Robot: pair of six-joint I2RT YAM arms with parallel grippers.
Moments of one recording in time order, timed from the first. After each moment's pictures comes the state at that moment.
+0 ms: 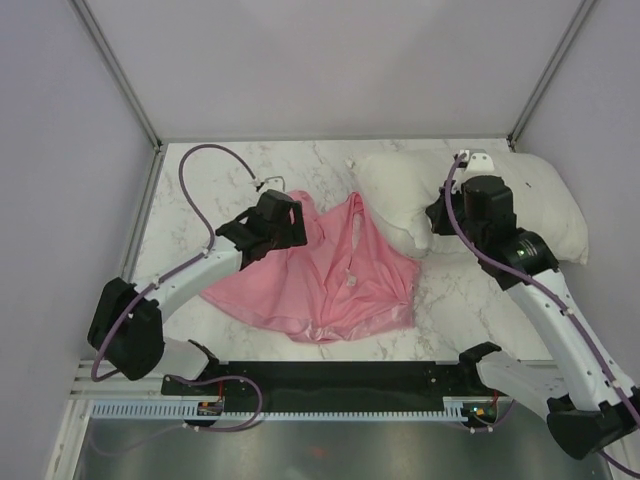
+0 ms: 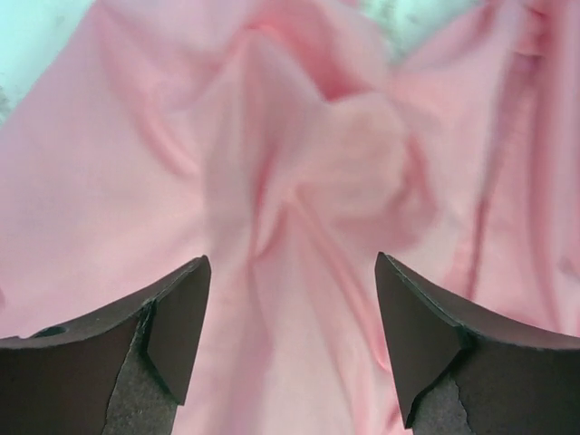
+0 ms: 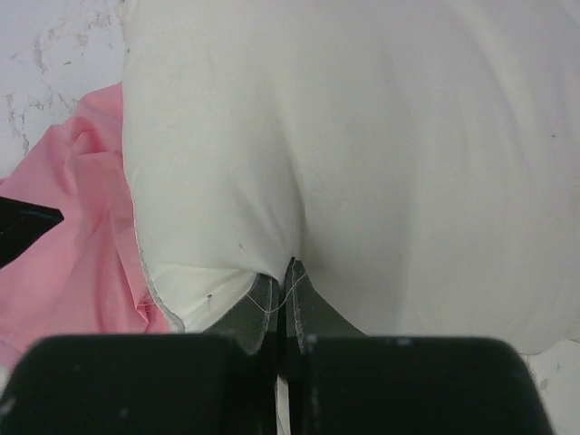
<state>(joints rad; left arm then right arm) -0.58 1.43 0.97 -0.35 -0.29 -0.57 0.38 1.02 1.15 -0.62 0.14 0.31</state>
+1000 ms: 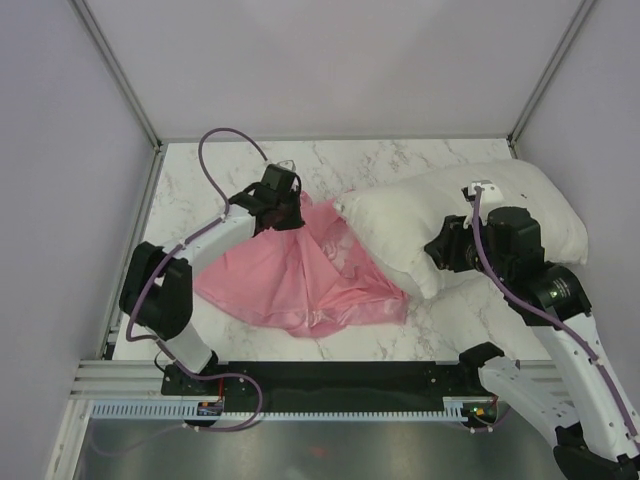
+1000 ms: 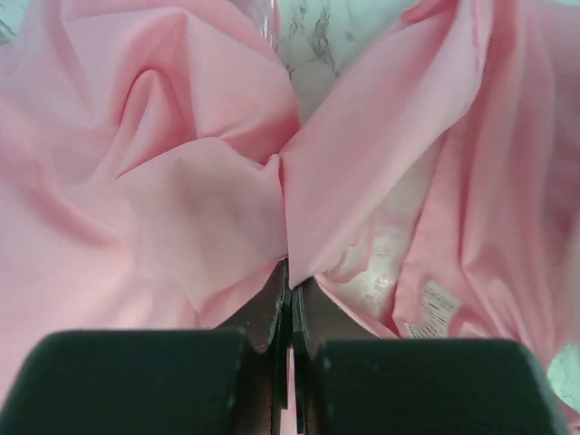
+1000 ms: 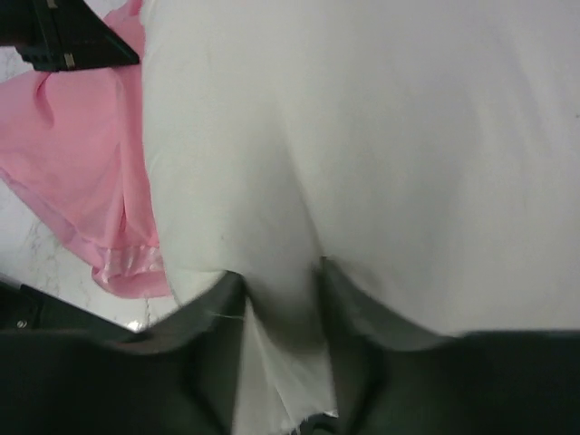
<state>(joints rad) -0.53 1.68 1.23 -0.42 -0.06 -0.52 0.38 0.79 1.12 -0.88 -0.05 0.29</state>
